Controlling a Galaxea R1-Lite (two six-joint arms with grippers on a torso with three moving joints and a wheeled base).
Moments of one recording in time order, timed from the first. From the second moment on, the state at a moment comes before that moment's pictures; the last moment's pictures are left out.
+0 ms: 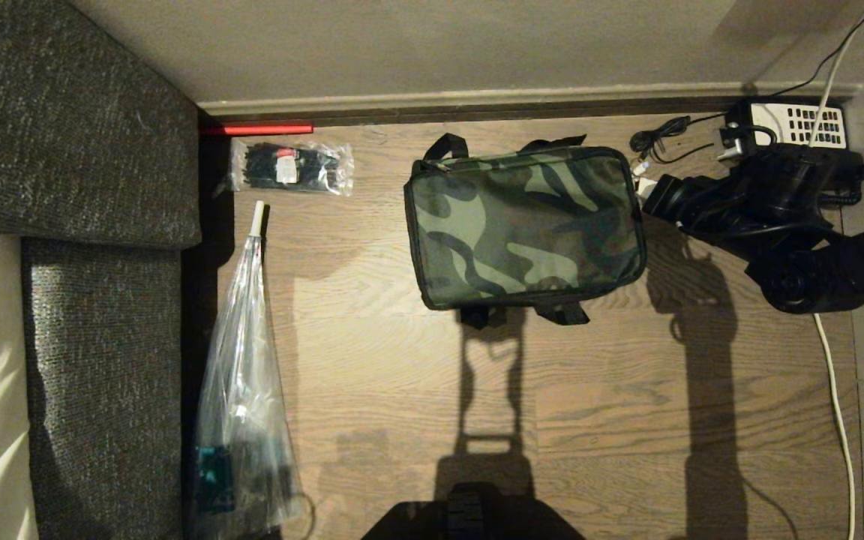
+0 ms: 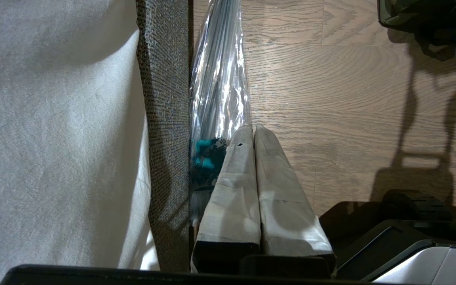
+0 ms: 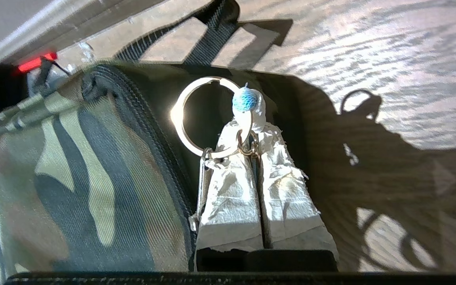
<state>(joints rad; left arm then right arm) 0.00 0.00 0.00 0.01 0.00 0.00 0.02 2.07 -1.28 -0.96 0.42 0.39</state>
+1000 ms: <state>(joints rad) 0.00 0.00 0.00 0.01 0.00 0.00 0.04 2.10 -1.40 -0.93 0.42 0.44</state>
